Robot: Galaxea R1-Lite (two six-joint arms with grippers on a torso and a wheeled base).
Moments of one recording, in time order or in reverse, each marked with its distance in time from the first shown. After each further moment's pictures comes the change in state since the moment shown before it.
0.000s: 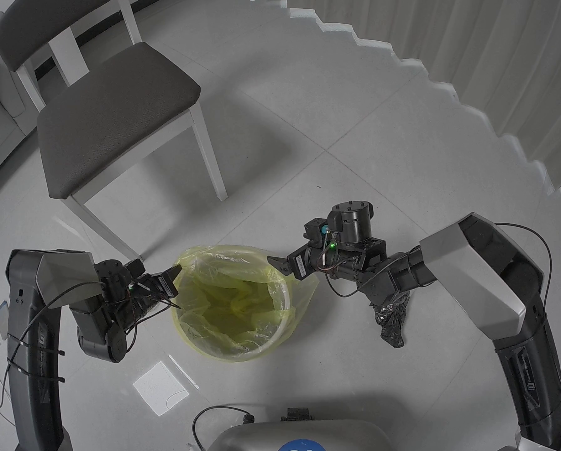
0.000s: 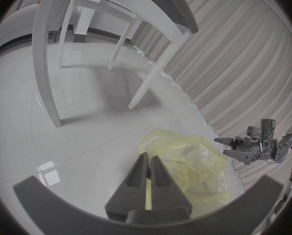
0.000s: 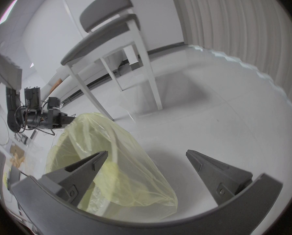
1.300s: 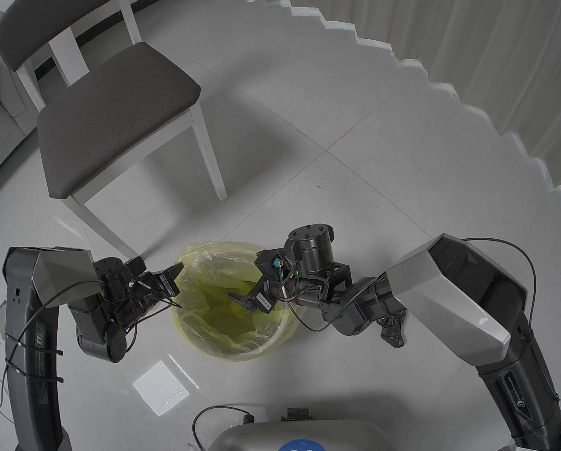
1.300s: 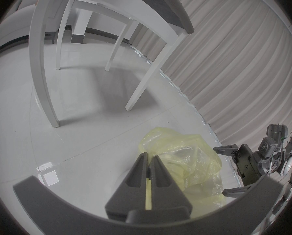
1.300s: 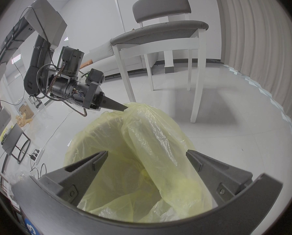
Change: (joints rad) left arm -0.013 -0.027 0.022 0.000 0.001 0.000; right arm 0.135 0.053 -0.018 -0.007 0.032 -0.236
